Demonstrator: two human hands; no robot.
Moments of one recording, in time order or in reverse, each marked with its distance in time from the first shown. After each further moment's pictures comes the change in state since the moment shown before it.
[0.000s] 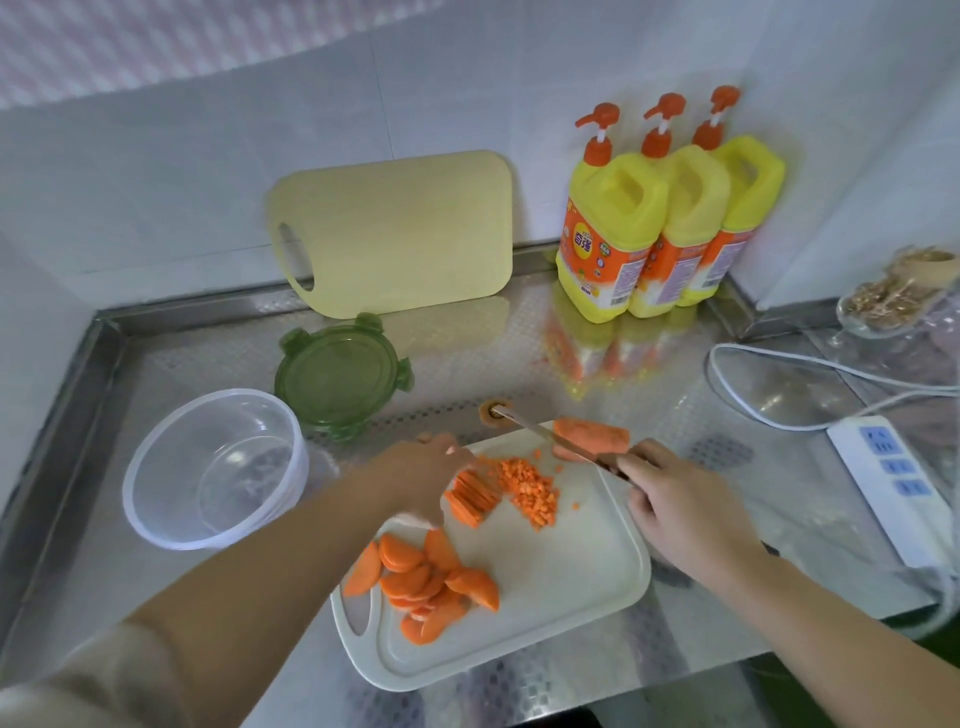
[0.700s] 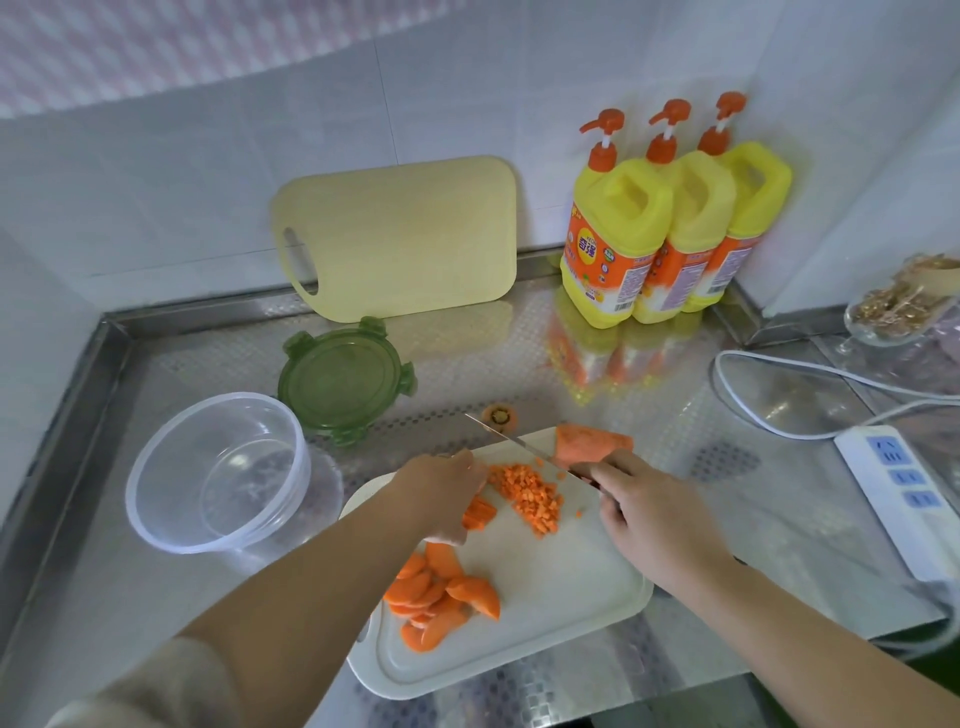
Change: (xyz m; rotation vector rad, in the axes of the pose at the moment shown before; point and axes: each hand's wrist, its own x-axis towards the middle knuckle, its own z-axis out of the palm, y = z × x) left_hand 0.000 0.032 -0.002 0.115 0.025 -0.082; right_hand 0.009 -0.022 0.006 0.110 -0.098 -0.010
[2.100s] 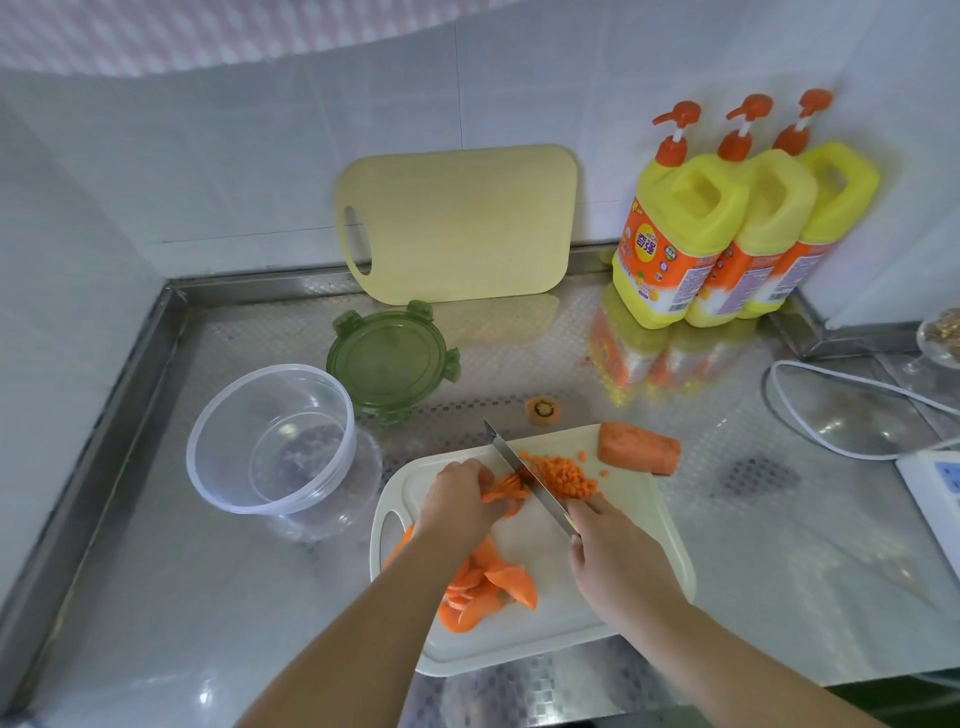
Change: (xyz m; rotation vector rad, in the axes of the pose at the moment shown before) left_hand -0.012 0.007 0.049 -0.900 0.289 -0.490; right_hand -0.002 -0.076 0.027 0.104 -0.383 0.227
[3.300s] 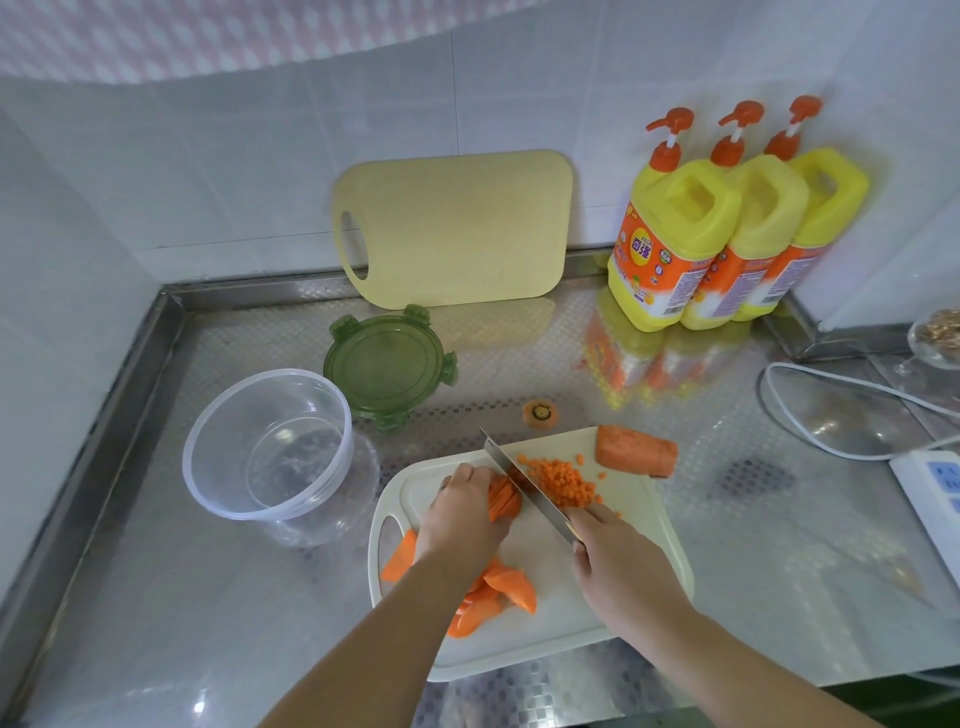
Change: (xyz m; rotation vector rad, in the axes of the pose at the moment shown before) left_hand -0.008 -0.004 0.014 0.138 0.086 0.125; right_hand -0.005 0.006 0.002 0.020 0.022 -0.038
